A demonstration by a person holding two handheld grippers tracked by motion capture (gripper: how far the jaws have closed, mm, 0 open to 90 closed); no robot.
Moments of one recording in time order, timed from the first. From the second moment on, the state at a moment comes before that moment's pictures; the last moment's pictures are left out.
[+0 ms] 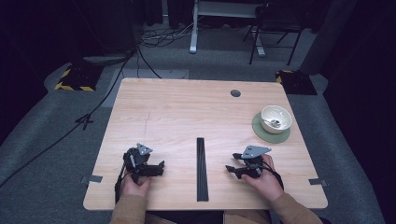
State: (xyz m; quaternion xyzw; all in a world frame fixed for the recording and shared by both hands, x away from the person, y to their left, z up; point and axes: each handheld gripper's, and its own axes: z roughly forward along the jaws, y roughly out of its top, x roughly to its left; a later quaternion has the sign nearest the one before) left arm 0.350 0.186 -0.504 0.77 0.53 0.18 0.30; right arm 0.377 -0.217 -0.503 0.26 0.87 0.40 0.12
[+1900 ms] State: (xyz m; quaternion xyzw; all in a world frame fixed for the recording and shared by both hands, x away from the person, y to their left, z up) left arm 0.355 0.185 -0.504 0.79 0.51 0.18 0.30; right arm 0.371 -0.138 -0.496 0.23 0.88 0.41 0.11
